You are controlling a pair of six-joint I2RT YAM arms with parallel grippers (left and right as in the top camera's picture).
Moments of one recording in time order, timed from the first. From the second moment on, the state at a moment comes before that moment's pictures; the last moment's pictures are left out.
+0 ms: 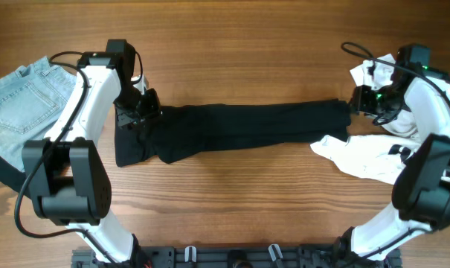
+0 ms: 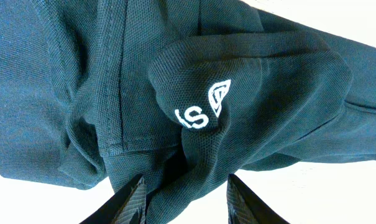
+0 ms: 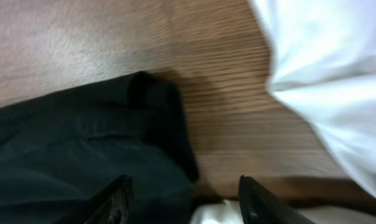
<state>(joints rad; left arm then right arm) -0.03 1.88 1.44 -1.20 0.24 -0.32 -0.29 1.88 1.34 -0.90 -0.23 -0.12</state>
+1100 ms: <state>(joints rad) -0.03 1.88 1.44 -1.19 0.24 -0.32 0.23 1.89 1.49 -0.99 -0.30 0.01</state>
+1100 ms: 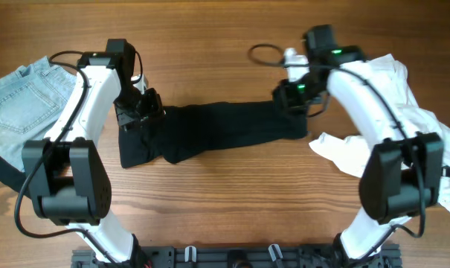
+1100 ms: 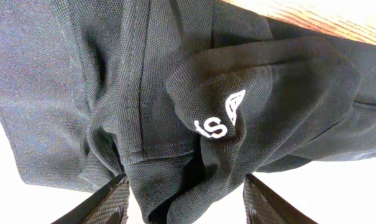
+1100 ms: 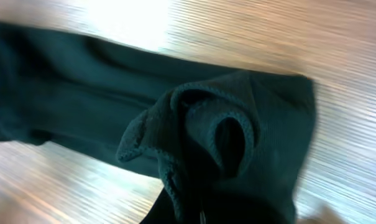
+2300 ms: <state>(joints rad) -0.03 1.89 1.26 -0.95 0.11 -0.32 0.44 2.07 1.48 -0.75 -0.24 0.15</state>
